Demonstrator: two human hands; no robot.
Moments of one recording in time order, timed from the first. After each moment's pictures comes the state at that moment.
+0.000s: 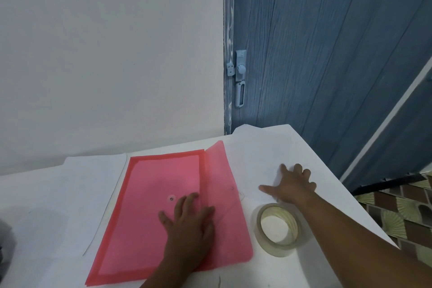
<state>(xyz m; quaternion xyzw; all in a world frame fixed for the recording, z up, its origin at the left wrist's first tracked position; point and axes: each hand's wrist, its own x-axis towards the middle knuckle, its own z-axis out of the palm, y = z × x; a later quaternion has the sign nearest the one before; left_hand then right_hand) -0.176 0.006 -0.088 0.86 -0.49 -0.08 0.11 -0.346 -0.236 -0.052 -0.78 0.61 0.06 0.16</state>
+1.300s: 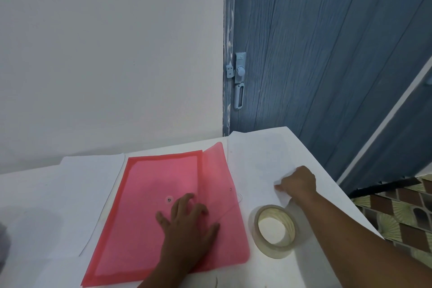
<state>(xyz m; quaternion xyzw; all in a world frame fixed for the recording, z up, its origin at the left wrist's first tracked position) -0.174 0.006 -0.089 0.86 -0.47 -0.08 0.19 -0.352 -0.250 -0.046 -0.60 0.69 -0.14 0.37</state>
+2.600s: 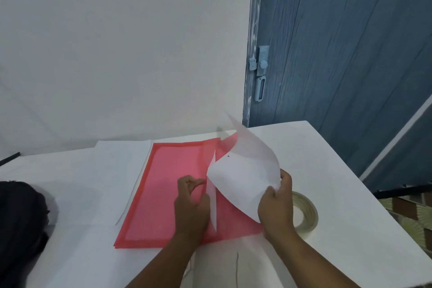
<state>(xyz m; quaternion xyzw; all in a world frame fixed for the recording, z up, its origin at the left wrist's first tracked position) -0.172 0.029 -0.059 0.77 -0.26 -0.11 0.57 -0.311 -0.067 -0.010 -0.56 0.52 -0.37 0.52</state>
